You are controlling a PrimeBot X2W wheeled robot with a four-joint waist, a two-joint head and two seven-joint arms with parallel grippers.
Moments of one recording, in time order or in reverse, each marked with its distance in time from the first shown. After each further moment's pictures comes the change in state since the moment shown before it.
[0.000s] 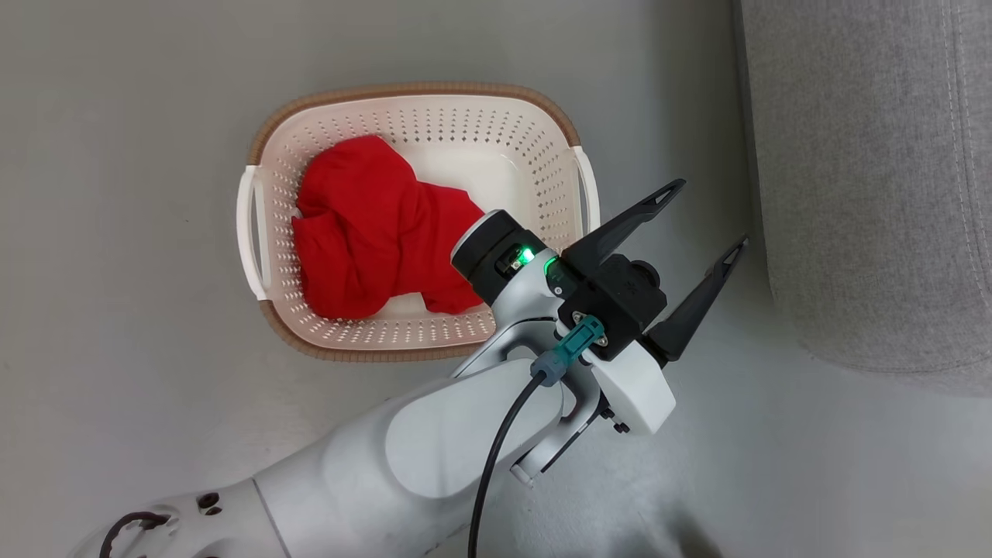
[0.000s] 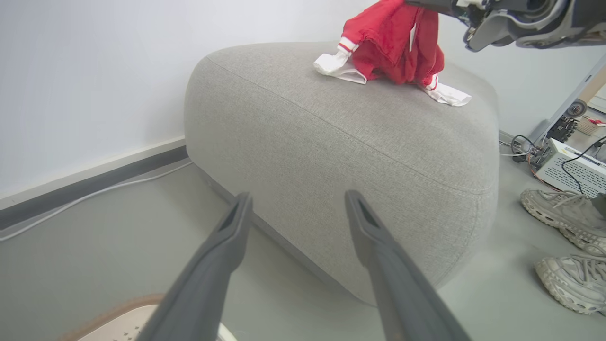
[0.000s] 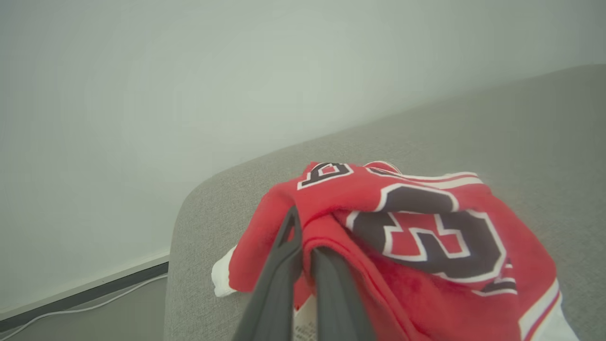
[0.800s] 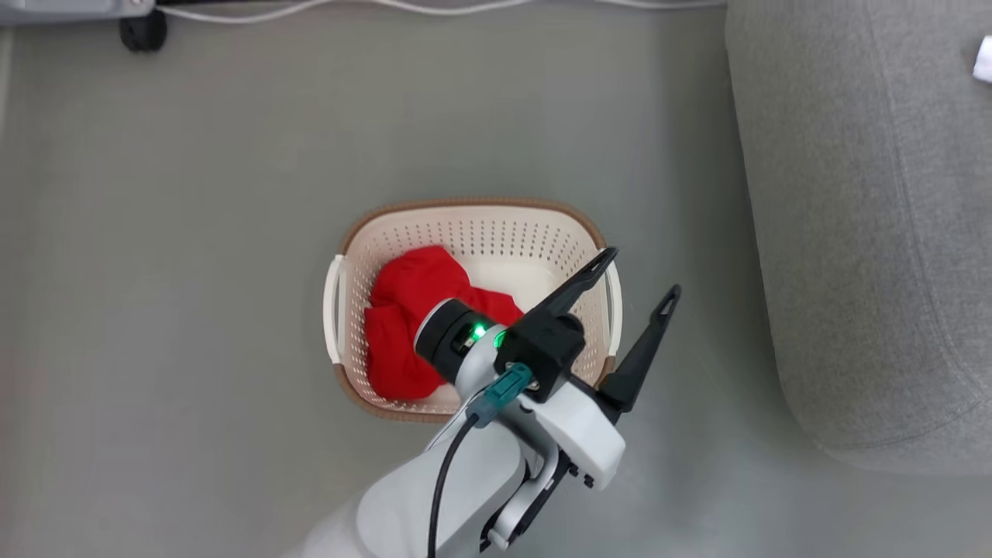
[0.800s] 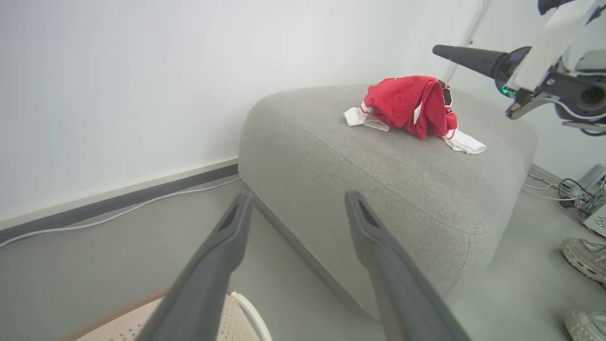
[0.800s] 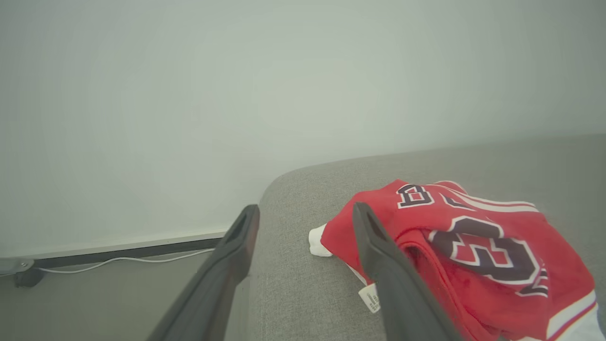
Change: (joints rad) left arm 0.242 -0.005 0.171 -0.024 0.031 -0.036 0.000; right arm 0.306 0.108 -0.121 -0.174 -0.312 0.000 0.000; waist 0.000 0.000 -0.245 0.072
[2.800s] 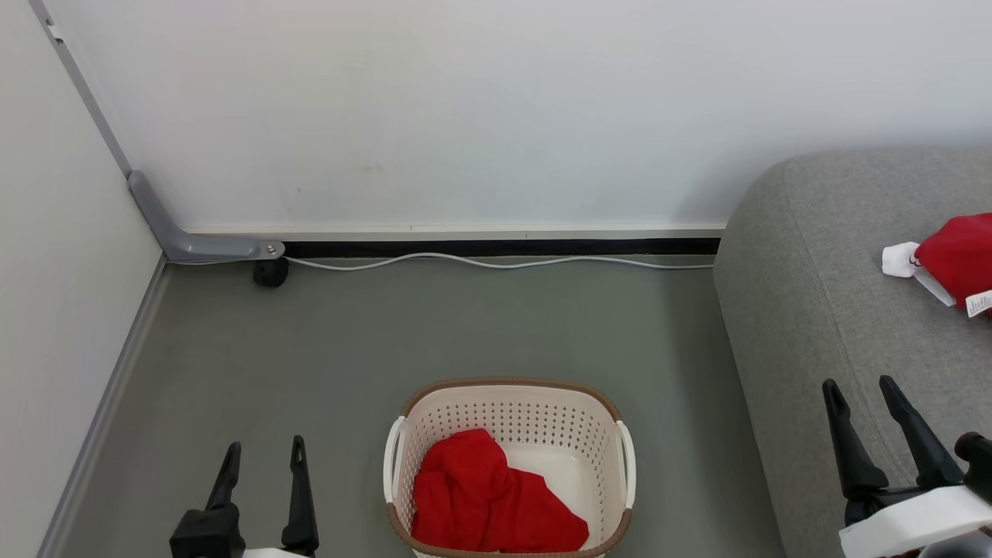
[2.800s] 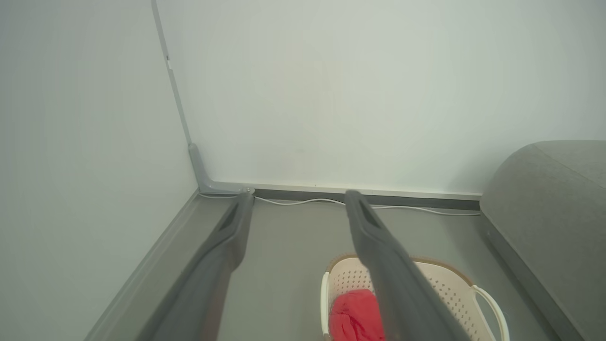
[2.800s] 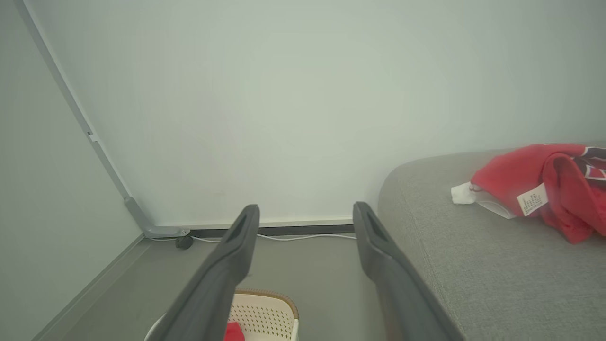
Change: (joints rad) left arm 0.785 -0.003 0.993 -0.079 0.491 -0.104 0.000; right arm 0.588 0.419 -0.077 -0.318 -0.366 0.000 0.000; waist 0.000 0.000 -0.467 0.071
